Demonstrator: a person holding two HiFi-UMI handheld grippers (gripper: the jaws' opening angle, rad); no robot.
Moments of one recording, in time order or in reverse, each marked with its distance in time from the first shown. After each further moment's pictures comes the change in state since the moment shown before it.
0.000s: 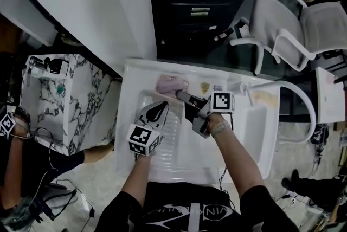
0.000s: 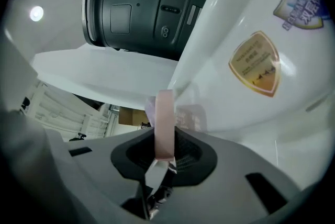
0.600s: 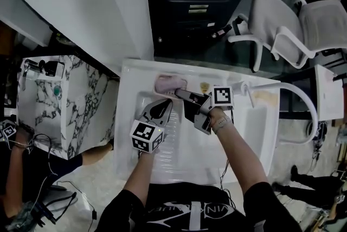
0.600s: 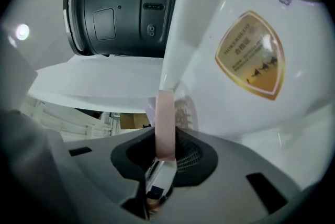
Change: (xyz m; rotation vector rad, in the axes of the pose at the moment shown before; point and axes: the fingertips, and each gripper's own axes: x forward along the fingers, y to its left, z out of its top) left arm 0.027 -0.002 -0.008 -0.062 0.027 -0.039; right arm 0.007 -0.010 0.007 0.122 0.041 0.026
